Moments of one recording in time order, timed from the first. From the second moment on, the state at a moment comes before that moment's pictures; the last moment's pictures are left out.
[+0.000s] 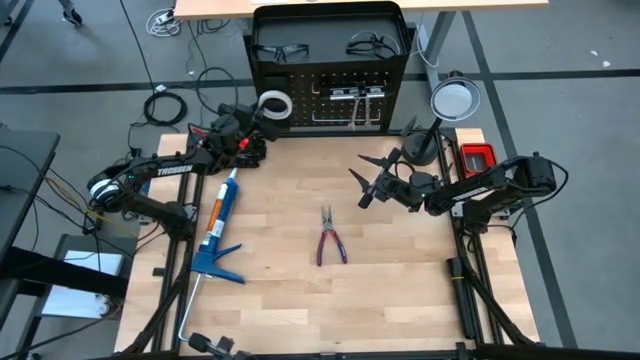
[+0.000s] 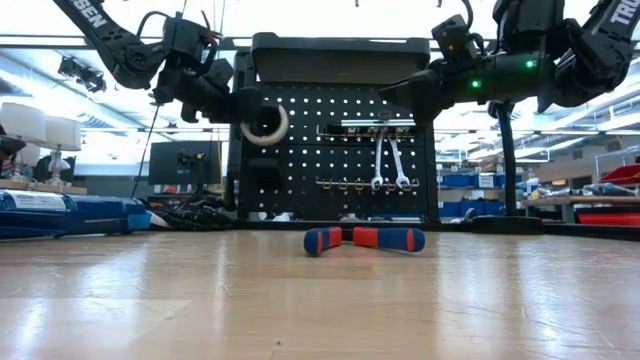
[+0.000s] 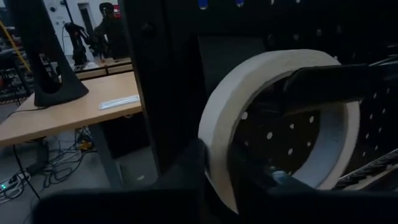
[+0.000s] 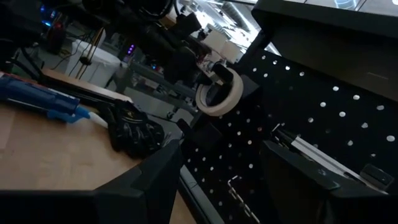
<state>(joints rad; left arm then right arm) 0.71 1.34 0.64 0.66 -0.45 0.04 -0.12 1.42 0.38 1.20 0.47 -0.60</state>
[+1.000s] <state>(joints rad) 0.64 1.34 0.64 0.65 -0.52 -0.31 -0.13 1.42 0.38 1.19 0.42 -0.59</state>
